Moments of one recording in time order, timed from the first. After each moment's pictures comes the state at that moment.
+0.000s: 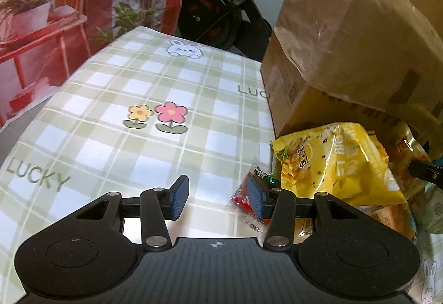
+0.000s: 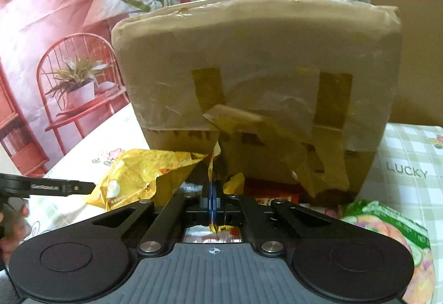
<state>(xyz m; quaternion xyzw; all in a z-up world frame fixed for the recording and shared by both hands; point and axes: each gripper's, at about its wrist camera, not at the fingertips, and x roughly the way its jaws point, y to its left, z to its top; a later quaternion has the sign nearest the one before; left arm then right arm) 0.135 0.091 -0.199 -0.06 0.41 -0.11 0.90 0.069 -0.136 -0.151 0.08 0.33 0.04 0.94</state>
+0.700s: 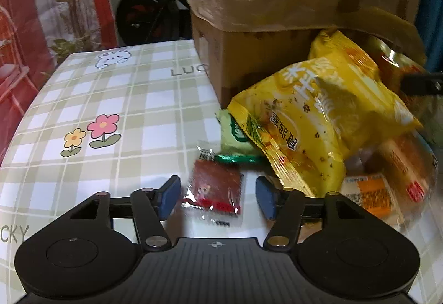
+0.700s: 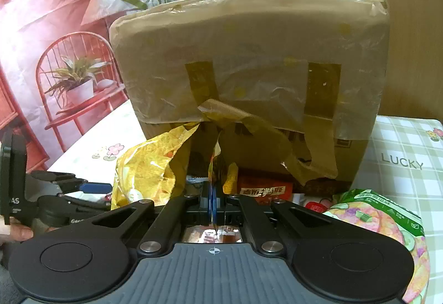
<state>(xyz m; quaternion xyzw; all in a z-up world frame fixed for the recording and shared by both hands) 0.130 0.034 -0.226 0.10 0.40 -0.20 0.89 0.062 -0.137 -0.154 0.08 0.33 0.04 0.94</state>
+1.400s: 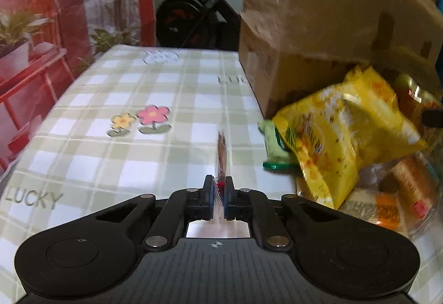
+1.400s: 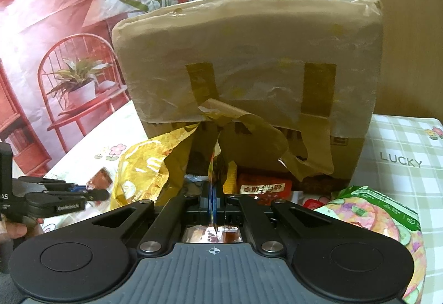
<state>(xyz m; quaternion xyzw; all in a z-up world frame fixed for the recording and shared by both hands) 0.110 0.071 -0.204 0.03 0.38 -0.13 0.92 0.055 -0.138 -0.151 0.08 0.32 0.04 0.94</state>
